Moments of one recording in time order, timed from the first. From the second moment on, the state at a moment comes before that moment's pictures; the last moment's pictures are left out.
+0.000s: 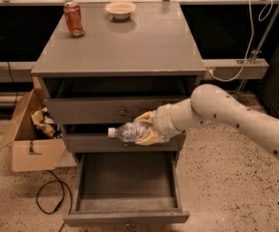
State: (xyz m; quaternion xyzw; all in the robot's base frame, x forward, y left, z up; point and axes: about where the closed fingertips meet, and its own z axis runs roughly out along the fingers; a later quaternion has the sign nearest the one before) arm 0.564 -0.001 0.678 -0.69 0.58 0.19 0.38
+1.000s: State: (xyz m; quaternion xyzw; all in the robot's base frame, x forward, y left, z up) arm 0.606 -0.018 0.833 -0.70 0.59 0.15 0.38
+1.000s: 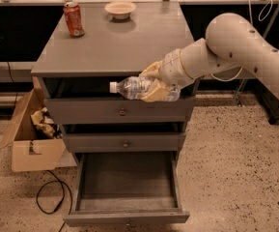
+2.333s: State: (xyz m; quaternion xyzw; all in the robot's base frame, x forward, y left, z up) arm 0.685 -0.014 0.934 -0.67 0.61 0.12 0.41
